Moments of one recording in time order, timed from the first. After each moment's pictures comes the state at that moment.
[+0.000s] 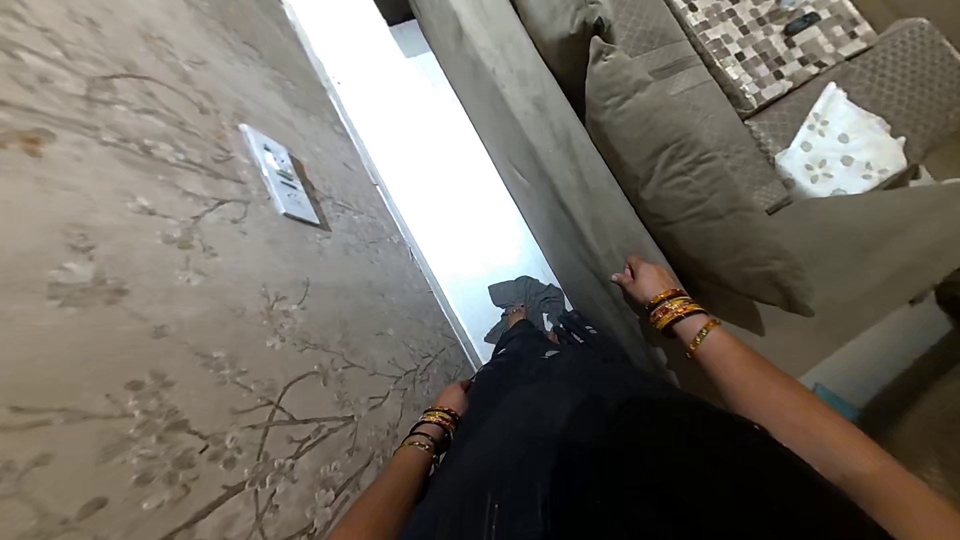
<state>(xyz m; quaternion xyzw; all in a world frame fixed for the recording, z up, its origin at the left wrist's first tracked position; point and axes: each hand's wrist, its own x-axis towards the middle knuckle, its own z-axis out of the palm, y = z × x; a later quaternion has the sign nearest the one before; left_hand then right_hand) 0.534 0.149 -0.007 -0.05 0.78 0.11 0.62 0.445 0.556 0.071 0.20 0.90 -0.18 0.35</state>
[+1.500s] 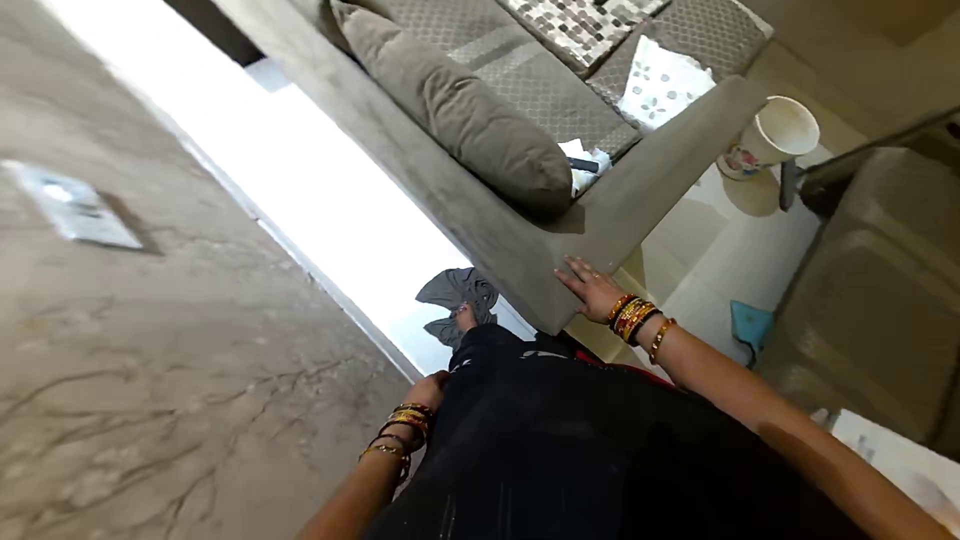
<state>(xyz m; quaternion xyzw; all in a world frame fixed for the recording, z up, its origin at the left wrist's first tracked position) 0.684 0.320 0.000 0.08 0.81 0.07 0.57 0.720 0.698 0.074 0.03 0.93 -0.21 0.32</state>
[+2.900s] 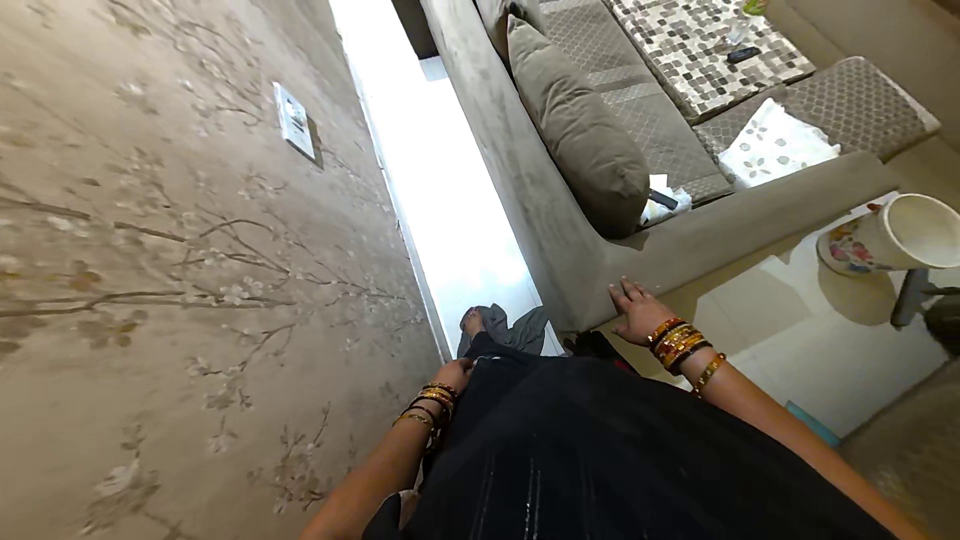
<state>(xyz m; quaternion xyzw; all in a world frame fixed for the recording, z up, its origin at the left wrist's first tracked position) 0.757 0.319 0.002 -0.04 0.84 0.14 0.52 0.729 0.705 0.081 0.01 0.92 -0.08 0.38</state>
